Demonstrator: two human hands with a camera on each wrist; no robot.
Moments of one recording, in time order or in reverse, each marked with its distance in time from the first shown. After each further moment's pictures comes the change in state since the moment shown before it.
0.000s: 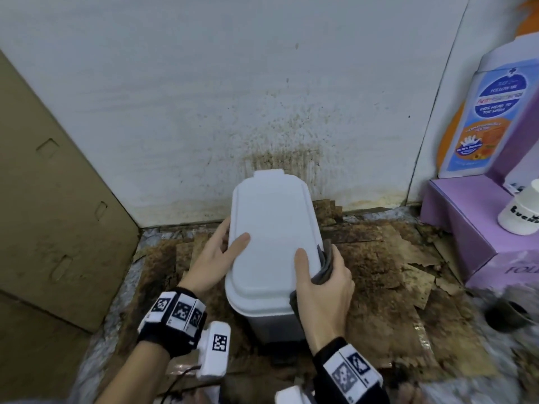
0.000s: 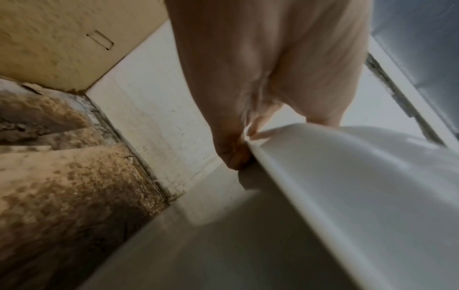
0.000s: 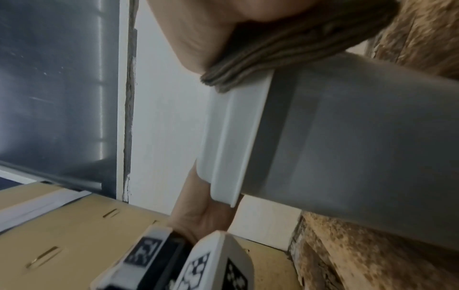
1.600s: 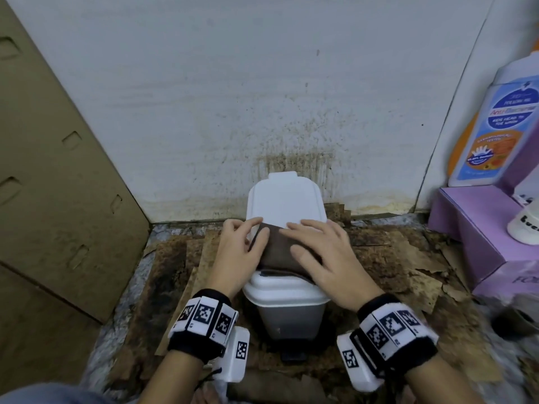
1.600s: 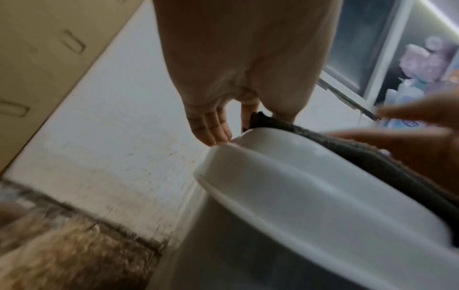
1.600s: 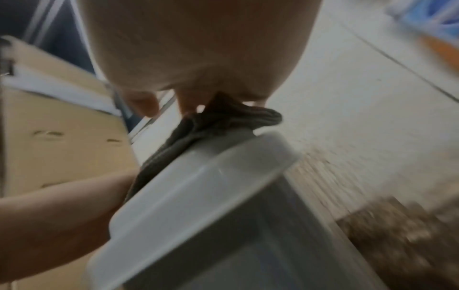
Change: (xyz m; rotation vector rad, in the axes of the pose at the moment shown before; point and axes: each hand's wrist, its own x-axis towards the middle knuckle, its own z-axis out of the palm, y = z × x) left_hand -0.020 0.011 0.013 0.518 0.251 0.247; right_hand 0.039 -0.033 -0.017 -0.479 -0.589 -0.820
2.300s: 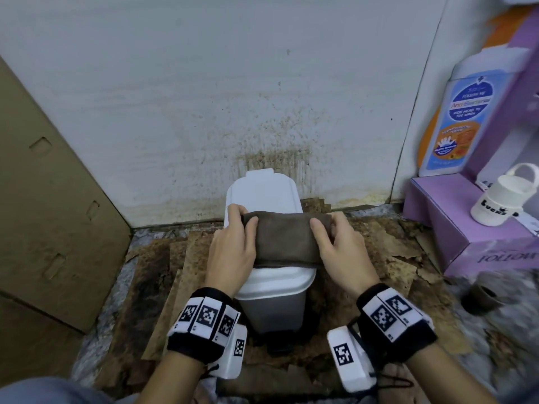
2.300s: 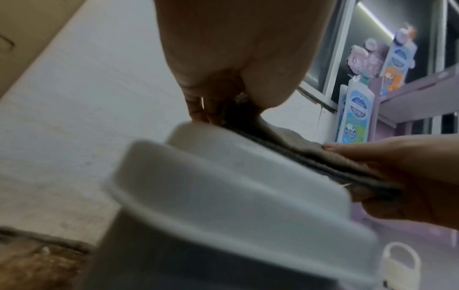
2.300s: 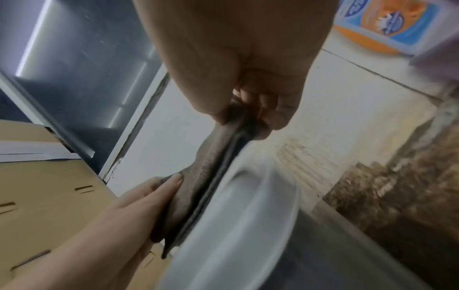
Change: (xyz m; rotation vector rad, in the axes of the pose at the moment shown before) left_hand -0.017 0.046 0.014 0.147 0.066 0.198; right_hand -0.023 0.015 -0.026 0.255 0.327 0.423
